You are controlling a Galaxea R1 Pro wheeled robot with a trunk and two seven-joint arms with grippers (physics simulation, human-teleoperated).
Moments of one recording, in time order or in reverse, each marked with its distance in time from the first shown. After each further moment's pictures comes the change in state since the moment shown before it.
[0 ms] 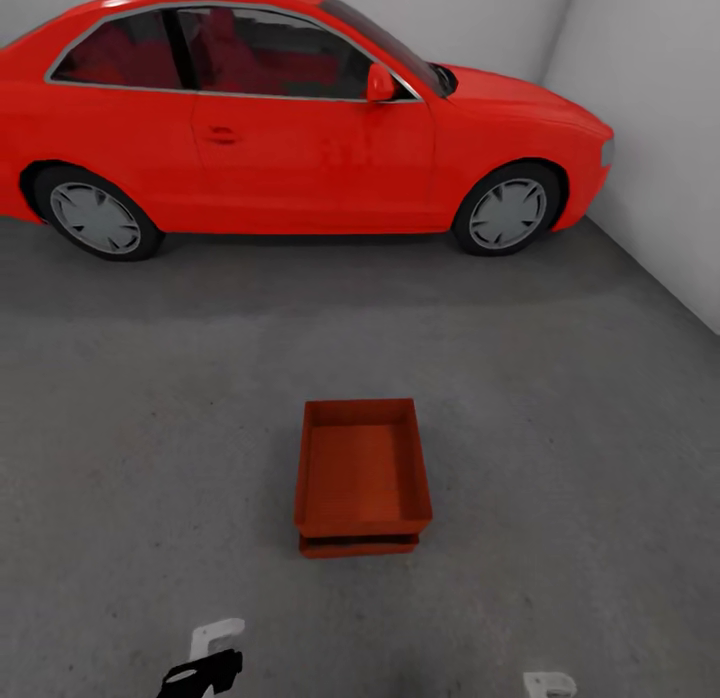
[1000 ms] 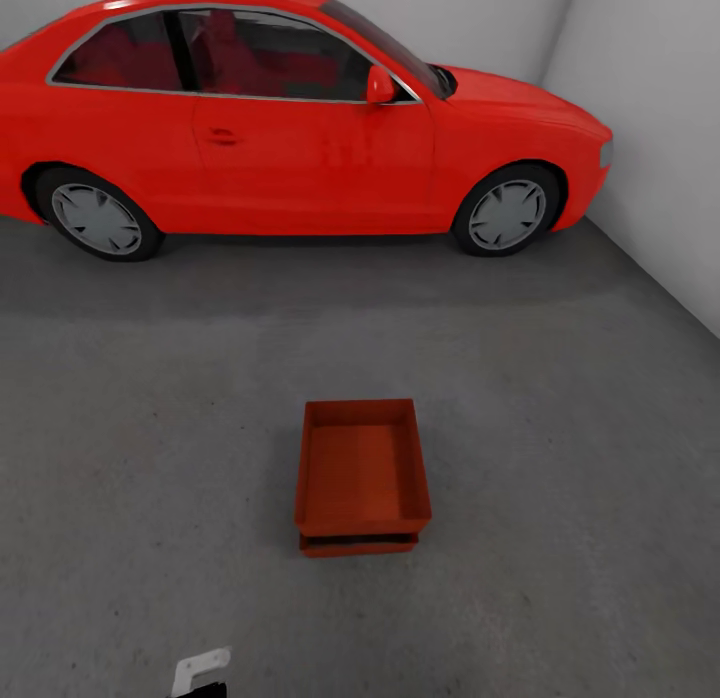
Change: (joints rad) left arm 0.002 0.043 -0.001 0.167 0.000 -0.157 0.009; right arm 0.012 0.002 -0.001 0.068 -0.003 0.003 0.001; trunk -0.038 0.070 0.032
